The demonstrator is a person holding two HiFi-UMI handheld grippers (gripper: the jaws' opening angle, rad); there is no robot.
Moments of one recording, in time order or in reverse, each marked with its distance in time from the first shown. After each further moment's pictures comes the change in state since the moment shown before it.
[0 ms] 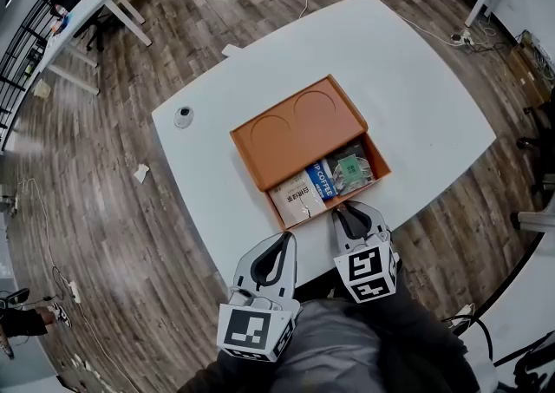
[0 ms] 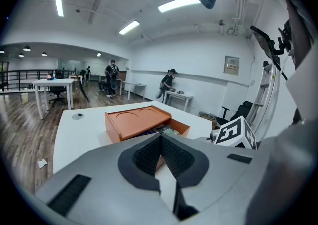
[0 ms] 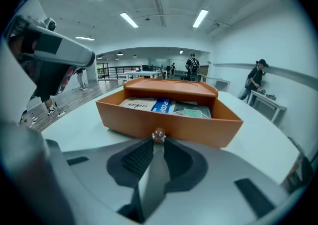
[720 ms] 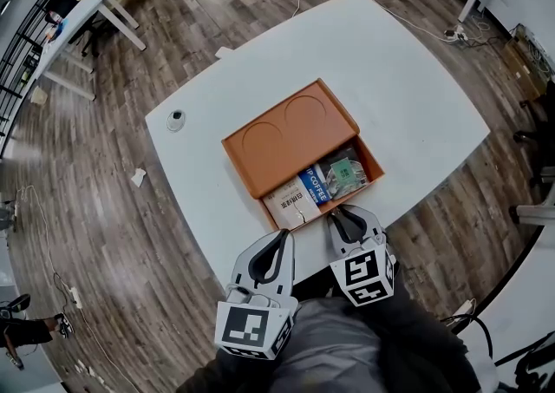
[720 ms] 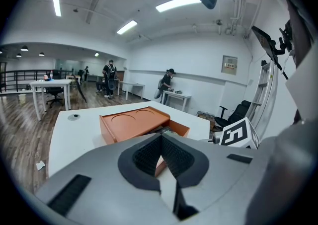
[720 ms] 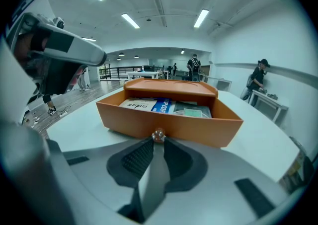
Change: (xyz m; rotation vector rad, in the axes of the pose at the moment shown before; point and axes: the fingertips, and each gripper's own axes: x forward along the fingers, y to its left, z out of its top) left arm 0.003 -0.013 -0.003 0.013 -0.001 -0.018; right arm -0.013 0.007 -0.012 -0.005 -0.005 0.022
